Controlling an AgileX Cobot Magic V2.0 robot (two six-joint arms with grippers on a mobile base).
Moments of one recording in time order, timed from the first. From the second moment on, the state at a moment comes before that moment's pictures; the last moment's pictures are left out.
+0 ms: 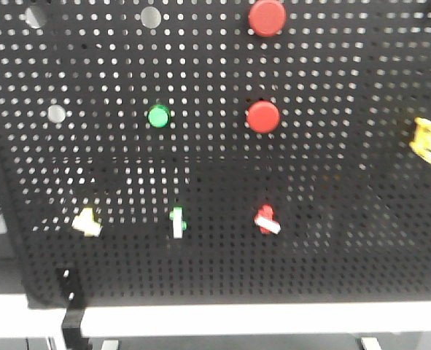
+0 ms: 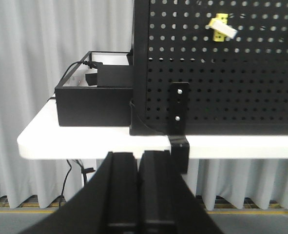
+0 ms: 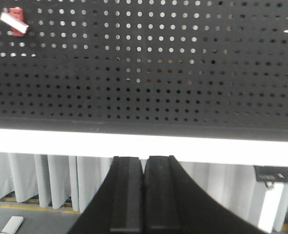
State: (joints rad) left arm -0.03 -0.01 0.03 0.04 0.10 -0.08; right arm 0.07 -0.01 0.03 -0.15 0.09 0.10
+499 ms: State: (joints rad) left arm -0.03 -0.01 0.03 0.04 0.10 -0.08; right arm 0.07 -0.01 0.03 -0.15 0.09 0.10
